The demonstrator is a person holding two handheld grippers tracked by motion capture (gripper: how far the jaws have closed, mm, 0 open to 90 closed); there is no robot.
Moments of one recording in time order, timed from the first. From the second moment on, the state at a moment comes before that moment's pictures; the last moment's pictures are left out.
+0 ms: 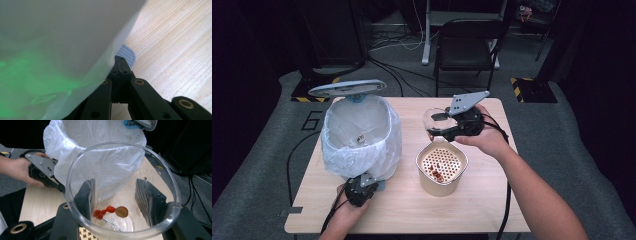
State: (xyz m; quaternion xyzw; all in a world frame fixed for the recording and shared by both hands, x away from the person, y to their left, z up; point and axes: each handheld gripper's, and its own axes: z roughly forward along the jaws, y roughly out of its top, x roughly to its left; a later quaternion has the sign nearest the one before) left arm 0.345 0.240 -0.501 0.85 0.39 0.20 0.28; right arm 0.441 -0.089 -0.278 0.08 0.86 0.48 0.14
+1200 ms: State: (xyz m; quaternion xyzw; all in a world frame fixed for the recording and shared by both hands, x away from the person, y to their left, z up) left arm 0.345 0.240 -0.502 0.85 0.39 0.19 0.29; right arm 0.458 0.013 -0.237 0.08 0.86 0.50 0.09
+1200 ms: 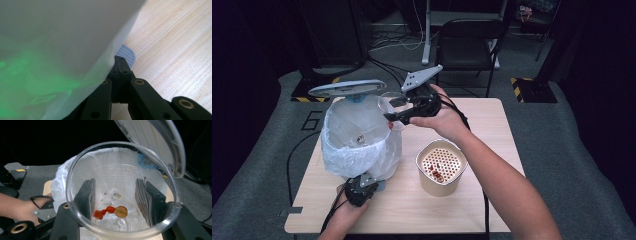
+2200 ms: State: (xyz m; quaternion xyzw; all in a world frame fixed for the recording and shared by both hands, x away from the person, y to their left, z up) left arm 0.345 0.240 -0.501 0.86 0.39 0.19 0.29; right arm 0.468 0.096 -0.274 0.11 0.86 0.49 0.07
